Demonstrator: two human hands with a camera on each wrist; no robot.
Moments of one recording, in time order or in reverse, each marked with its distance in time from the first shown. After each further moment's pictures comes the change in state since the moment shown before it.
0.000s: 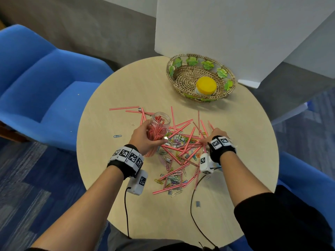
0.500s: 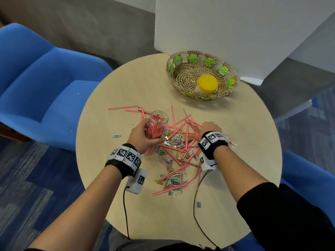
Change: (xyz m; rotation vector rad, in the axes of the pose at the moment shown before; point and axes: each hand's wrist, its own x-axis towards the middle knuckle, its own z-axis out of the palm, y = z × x) left_hand 0.009 -0.004 -0.003 0.013 0.004 -0.006; right_hand 0.014 -0.049 0.001 -0.429 -0.040 -0.136
